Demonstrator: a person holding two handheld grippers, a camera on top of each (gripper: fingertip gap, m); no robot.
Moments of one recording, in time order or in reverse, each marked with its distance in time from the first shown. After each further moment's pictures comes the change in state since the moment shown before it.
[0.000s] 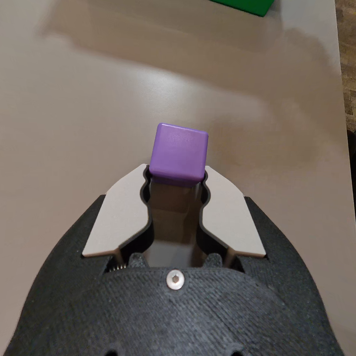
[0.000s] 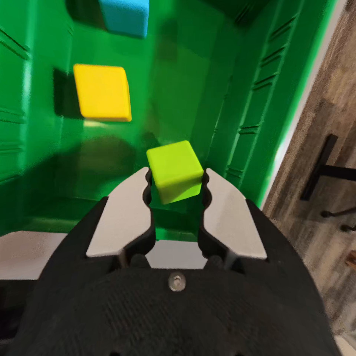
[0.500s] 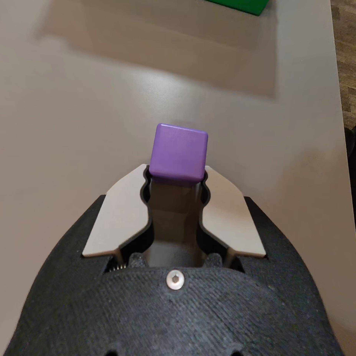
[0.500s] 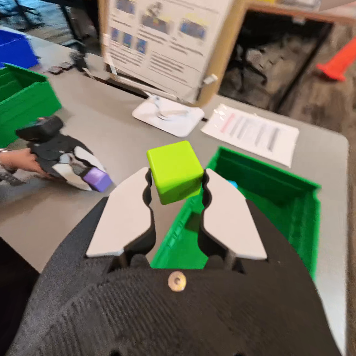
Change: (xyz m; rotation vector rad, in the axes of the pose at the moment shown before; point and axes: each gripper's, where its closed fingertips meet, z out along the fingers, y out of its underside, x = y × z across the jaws) left arm 0.002 0.000 0.000 0.000 0.011 0.014; right arm -0.093 -0.121 -0.168 0.814 -0.360 -0.037
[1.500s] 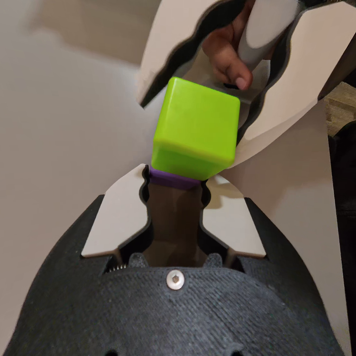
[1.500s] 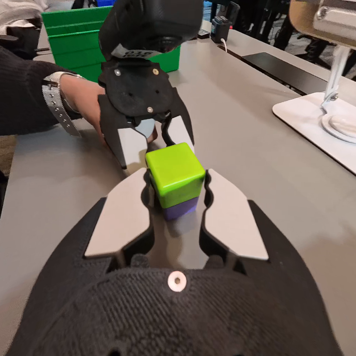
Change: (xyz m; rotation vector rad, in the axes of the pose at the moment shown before) left arm 0.004 -0.001 -0.001 0.012 0.040 -0.049; right arm -0.204 0.102 0.173 0.055 -0.559 -0.238
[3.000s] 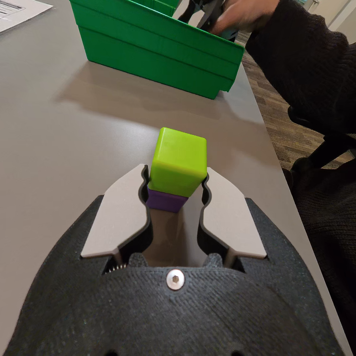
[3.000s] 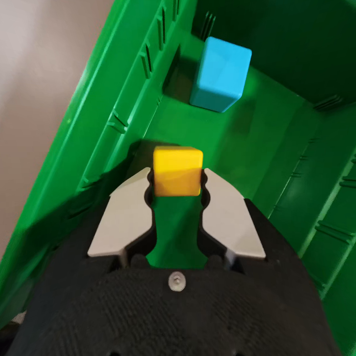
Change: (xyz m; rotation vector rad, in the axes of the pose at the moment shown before) left arm 0.007 -0.036 -0.025 0.300 0.116 -0.002; right arm 0.156 0.136 -0.228 -0.693 0.567 0.403
